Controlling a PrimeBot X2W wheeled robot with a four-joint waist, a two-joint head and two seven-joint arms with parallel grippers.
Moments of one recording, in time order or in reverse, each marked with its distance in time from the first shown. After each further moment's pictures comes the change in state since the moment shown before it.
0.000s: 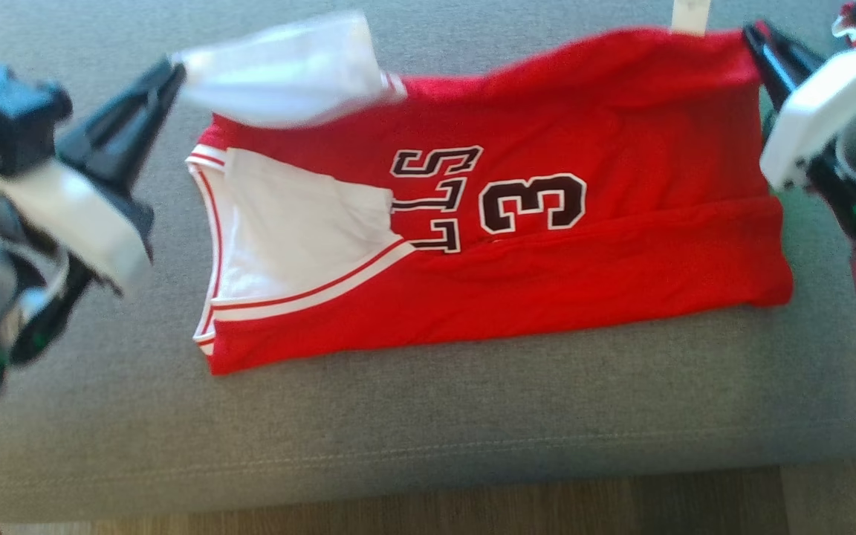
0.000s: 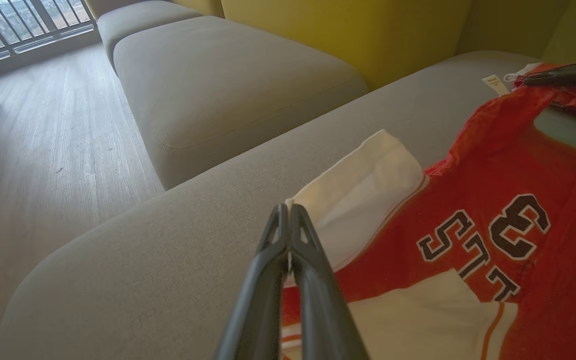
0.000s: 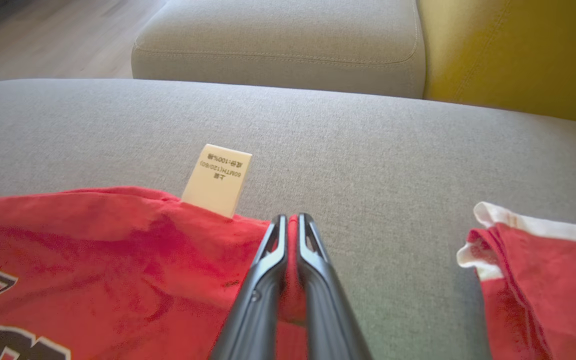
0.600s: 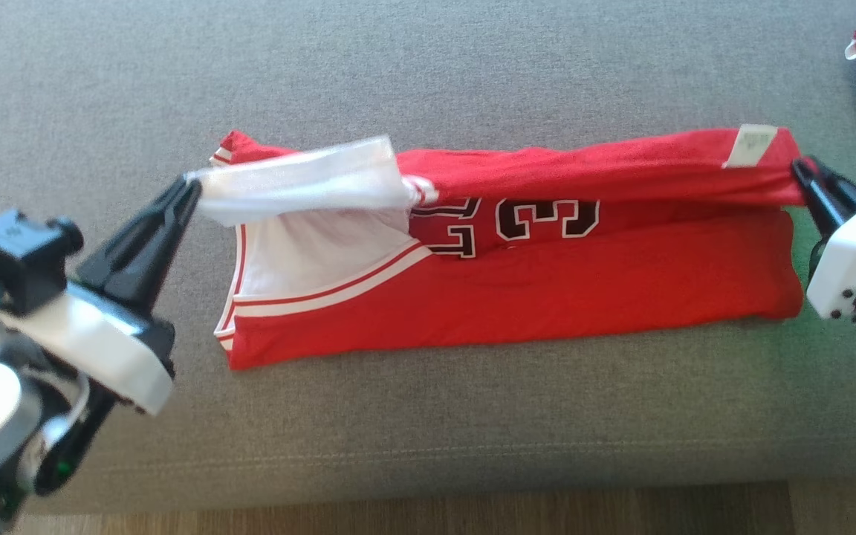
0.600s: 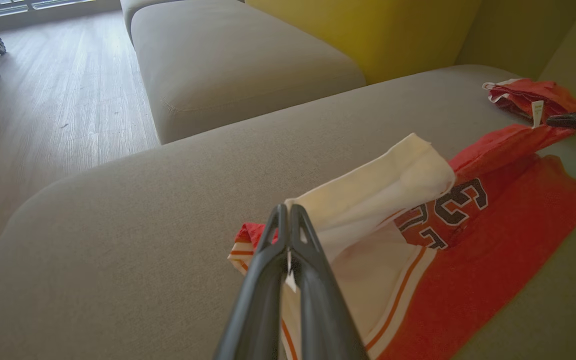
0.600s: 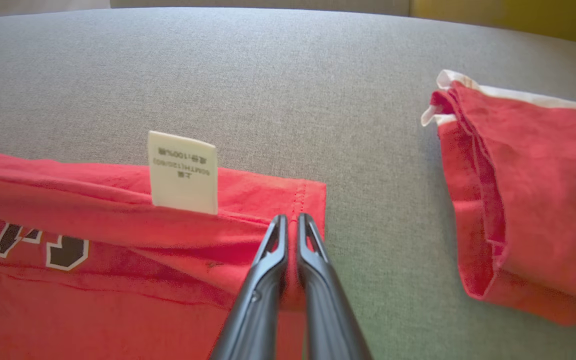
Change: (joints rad) left arm 0.276 0.114 0.020 -0.286 -0.079 0.192 -0.072; right arm 0.421 0.004 -0.226 -0.429 -0.027 0.000 0.219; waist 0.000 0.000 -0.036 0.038
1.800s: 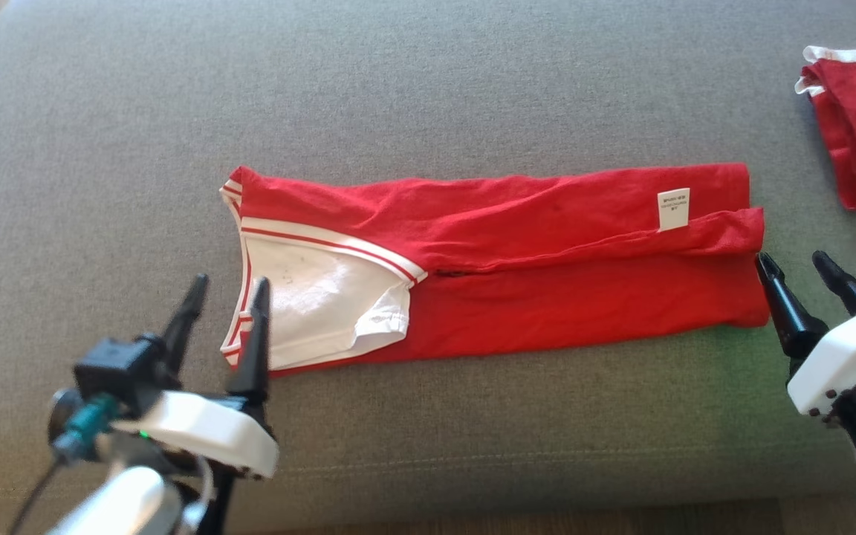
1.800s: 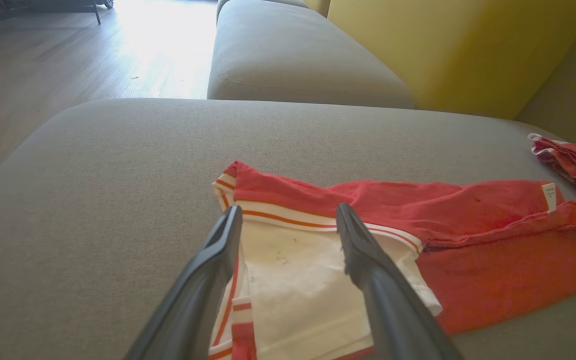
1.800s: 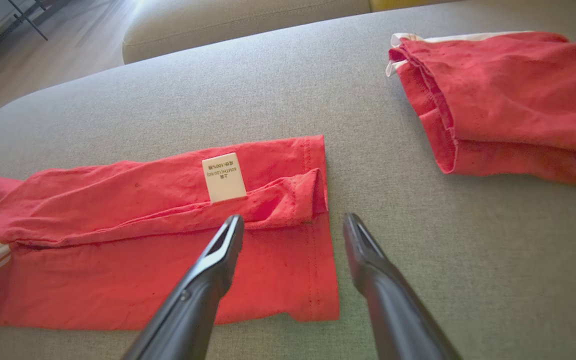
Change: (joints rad) left arm 0.322 -0.325 0.108 0.074 0.087 0.256 -0.112; right arm 0.277 0.213 -0.149 -0.236 0.002 0.000 0.026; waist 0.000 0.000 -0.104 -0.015
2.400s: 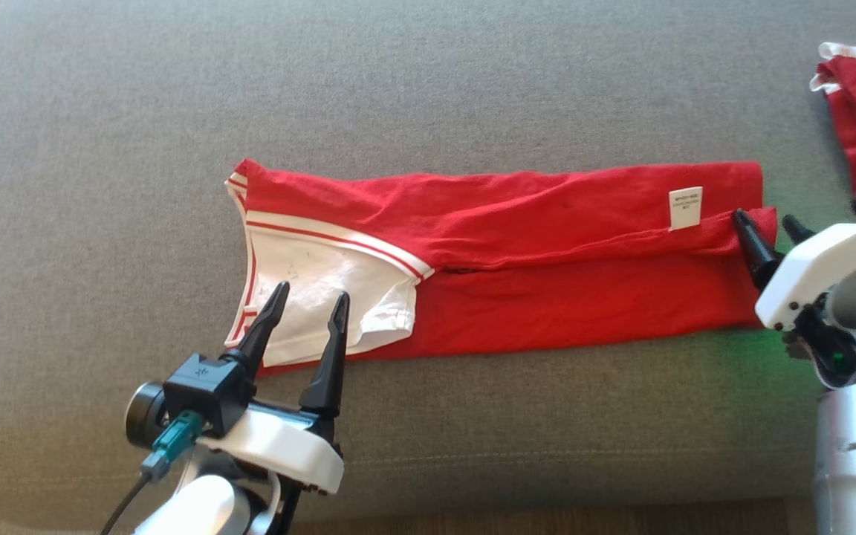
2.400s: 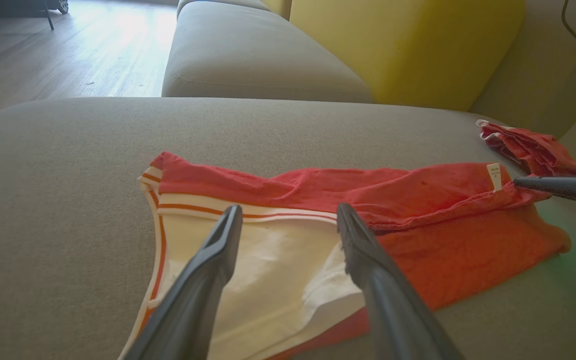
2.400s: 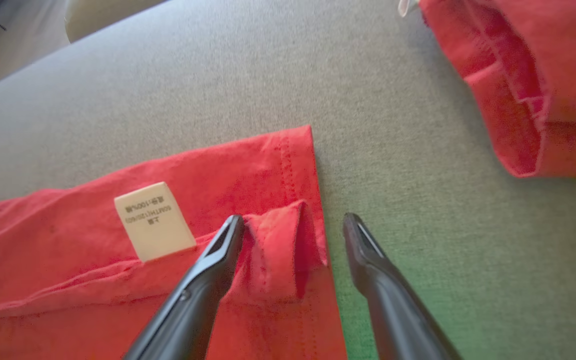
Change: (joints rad) left arm 0.024 -0.184 -0.008 0.076 0.190 -0.109 0.000; right arm -0.319 0.032 -0.059 0.465 -0.091 0.000 -0.045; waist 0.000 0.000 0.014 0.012
